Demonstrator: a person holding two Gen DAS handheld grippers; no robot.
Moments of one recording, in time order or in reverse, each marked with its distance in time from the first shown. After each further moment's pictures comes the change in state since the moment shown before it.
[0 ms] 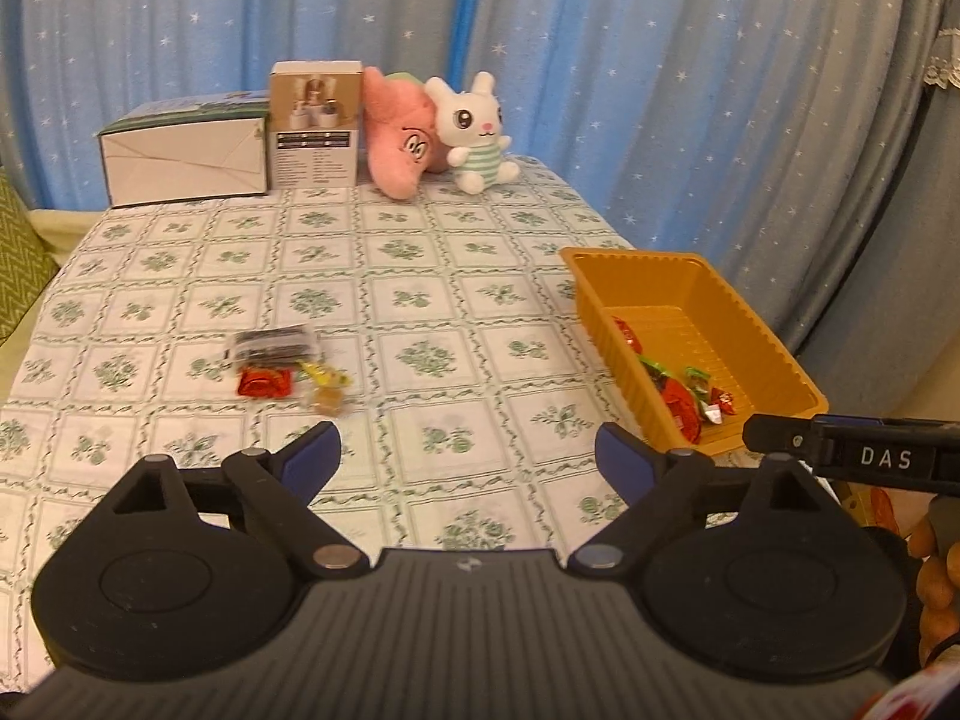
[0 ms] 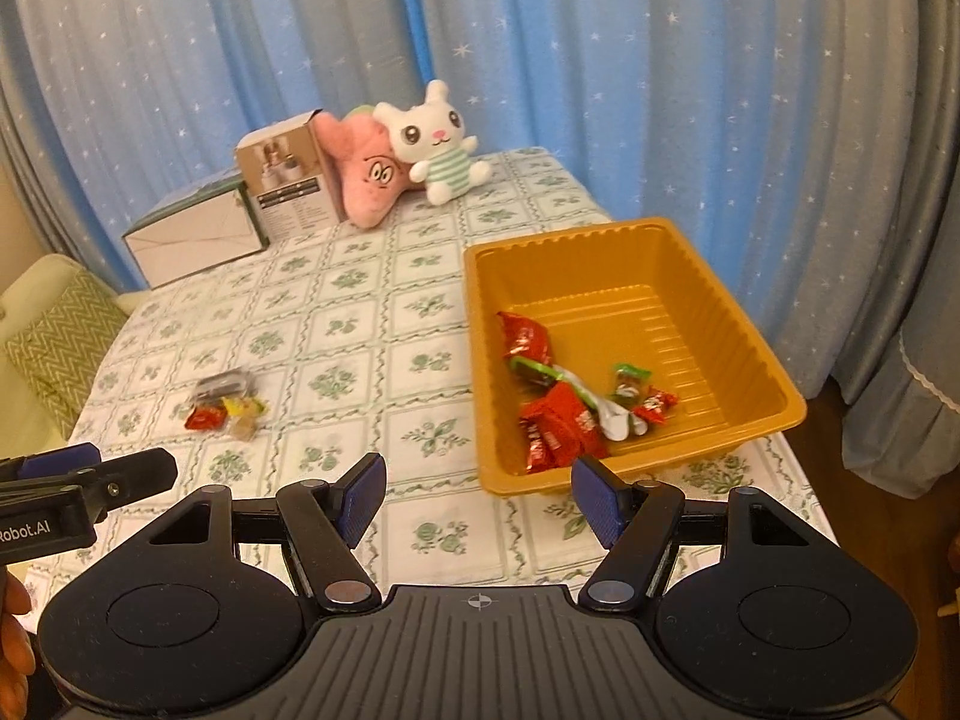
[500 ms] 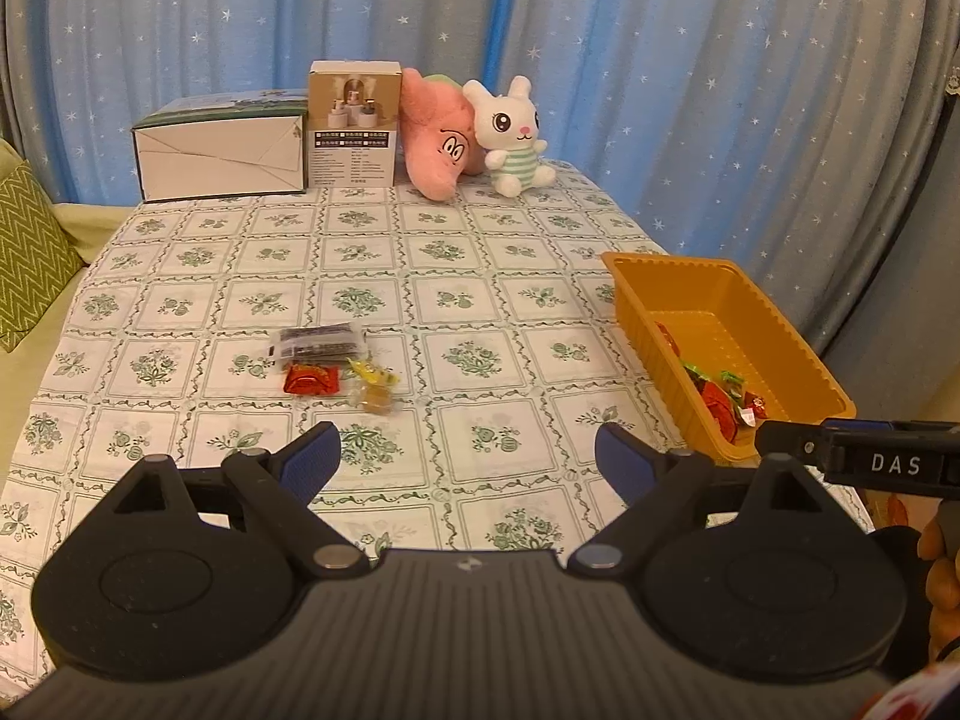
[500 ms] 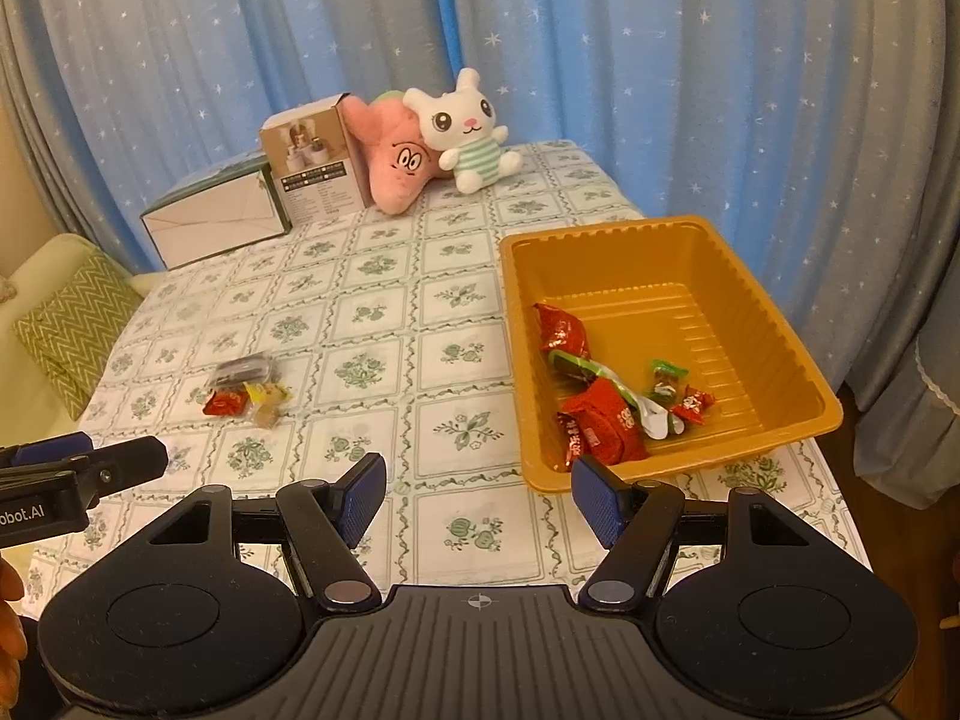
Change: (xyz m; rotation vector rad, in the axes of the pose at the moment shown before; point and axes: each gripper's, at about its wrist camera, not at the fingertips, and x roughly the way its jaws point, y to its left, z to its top) left arm -0.004 0.023 0.000 -0.018 -0.005 0.039; right arm 0.011 0.020 0.000 -0.030 0.017 0.019
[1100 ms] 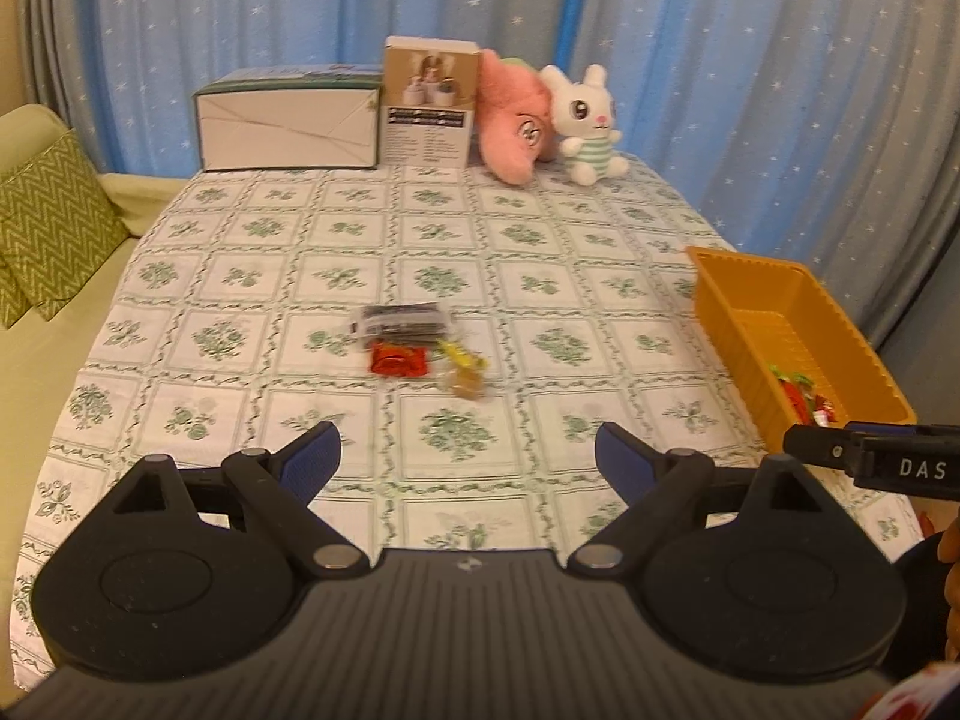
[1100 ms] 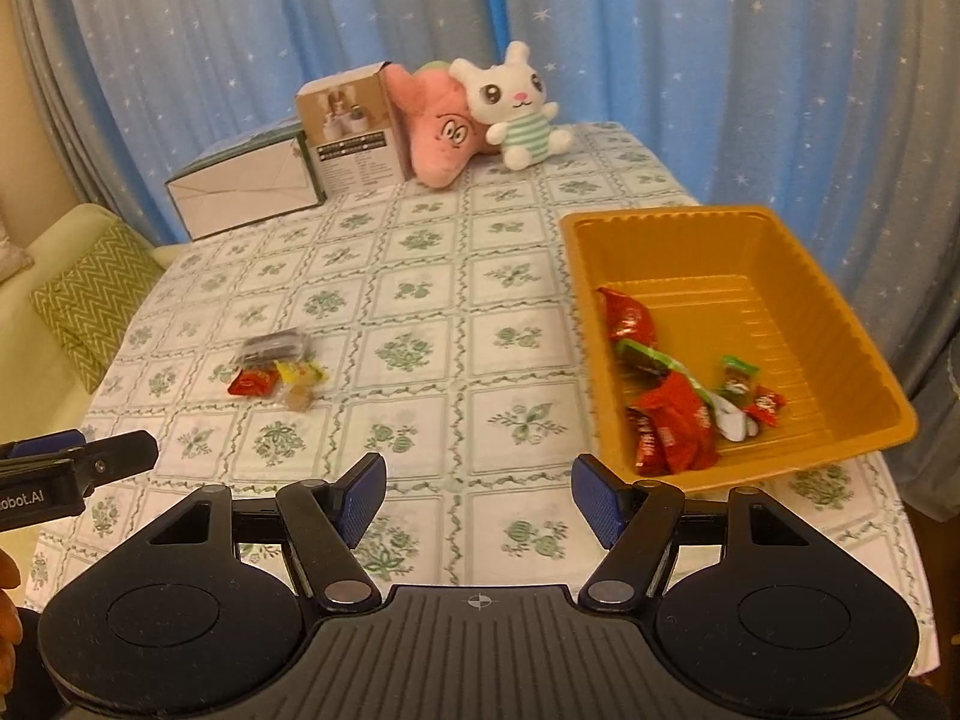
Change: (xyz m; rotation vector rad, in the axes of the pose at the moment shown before) left arm 0.013 0.052 -0.007 -0.057 0.028 0.086; right arm 0.037 0.032 -0.002 -0.045 0.039 0.048
